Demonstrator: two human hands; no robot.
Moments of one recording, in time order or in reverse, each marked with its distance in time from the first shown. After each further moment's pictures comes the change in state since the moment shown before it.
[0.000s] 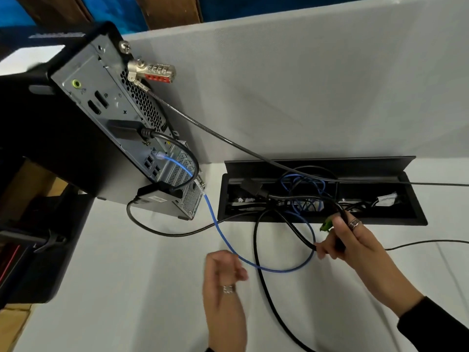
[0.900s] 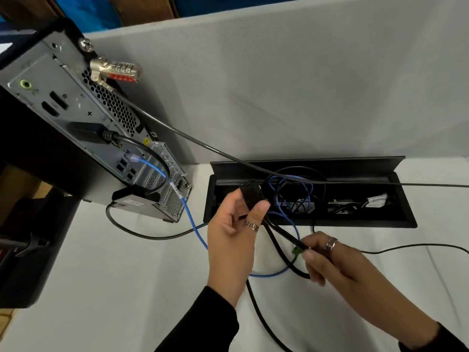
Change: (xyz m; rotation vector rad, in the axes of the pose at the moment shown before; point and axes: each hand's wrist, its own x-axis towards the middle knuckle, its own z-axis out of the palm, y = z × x) left_hand 0.029 0.032 0.068 0.166 -0.348 0.158; right_hand -0.020 -0.015 -0.007 -0.391 -0.257 -0.156
